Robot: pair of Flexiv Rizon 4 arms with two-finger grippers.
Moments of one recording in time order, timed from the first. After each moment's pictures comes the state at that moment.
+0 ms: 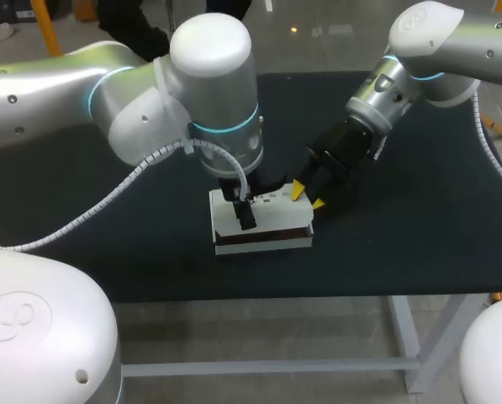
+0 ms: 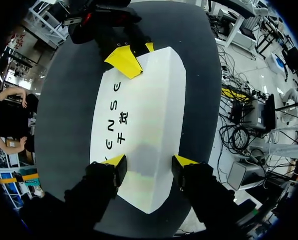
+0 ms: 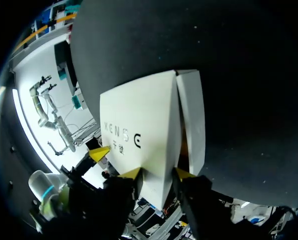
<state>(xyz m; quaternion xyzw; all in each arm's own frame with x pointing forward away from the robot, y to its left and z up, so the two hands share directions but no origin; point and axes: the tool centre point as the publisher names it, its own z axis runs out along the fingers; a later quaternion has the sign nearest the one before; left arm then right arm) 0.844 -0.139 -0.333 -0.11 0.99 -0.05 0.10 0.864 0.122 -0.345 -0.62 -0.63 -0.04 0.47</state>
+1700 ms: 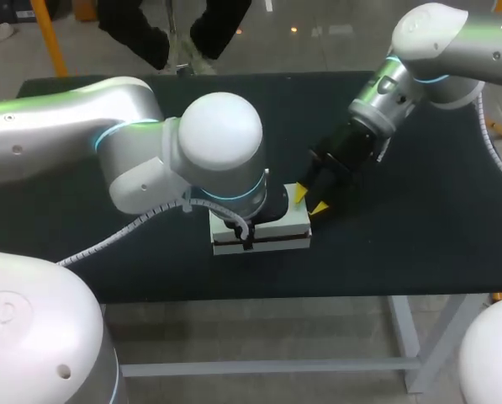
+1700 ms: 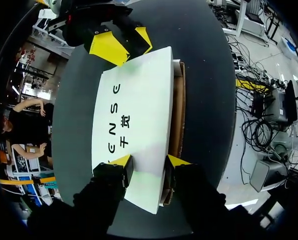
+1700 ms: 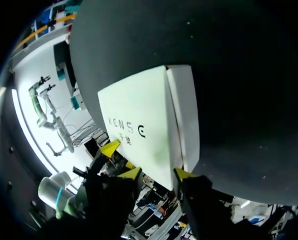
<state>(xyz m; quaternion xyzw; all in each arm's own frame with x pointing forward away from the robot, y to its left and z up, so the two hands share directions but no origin) 0.840 -0.137 -0.361 -0.08 0.97 -0.04 0.21 0.855 0.116 -0.345 -0.62 -0.63 -0.04 0.46</state>
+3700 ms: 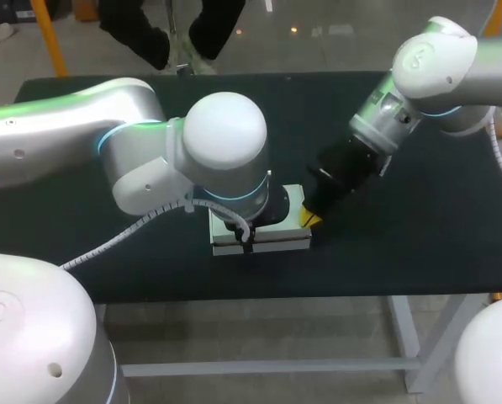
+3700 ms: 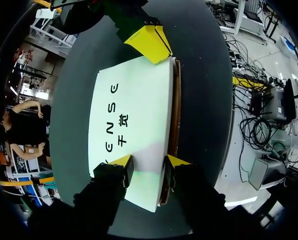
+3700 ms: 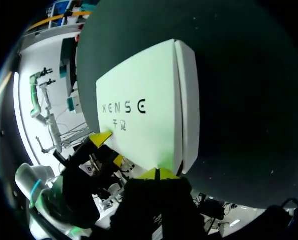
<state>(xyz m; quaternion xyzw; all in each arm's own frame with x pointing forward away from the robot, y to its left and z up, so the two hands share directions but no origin) 0.835 -0.137 -0.364 -0.08 0.98 -0.03 0.20 0.821 0.120 -0.358 -0.62 -0.68 -0.09 0.38</state>
